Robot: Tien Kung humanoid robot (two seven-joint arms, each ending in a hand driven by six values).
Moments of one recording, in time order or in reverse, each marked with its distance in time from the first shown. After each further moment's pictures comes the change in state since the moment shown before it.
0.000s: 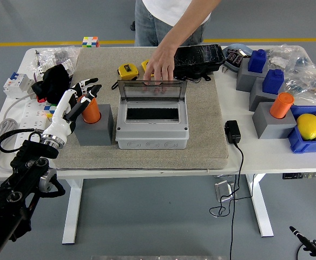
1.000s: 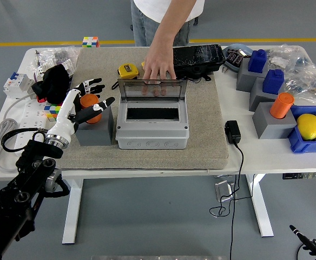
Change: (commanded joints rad) left arm -0.009 -0.028 0.005 0.013 0.062 0.058 -0.014; right arm 0.001 0.002 -0.003 0.000 0.017 0.000 0.003
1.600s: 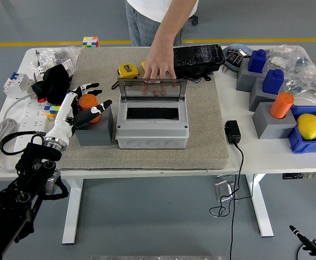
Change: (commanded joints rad) left arm -0.002 -0.002 -0.005 0.046 0.016 0.022 -0.005; right arm 0.001 -0.001 -0.007 0.000 0.006 0.000 0.001
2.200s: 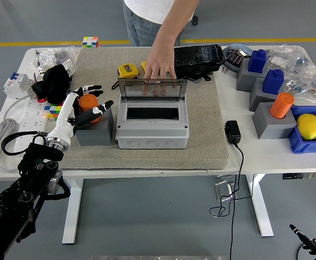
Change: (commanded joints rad) left arm -0.007 -0.008 0.016 -0.004 0.014 0.032 -0.001; right arm 0.003 -0.001 0.014 0.000 -0.009 0.000 -0.001
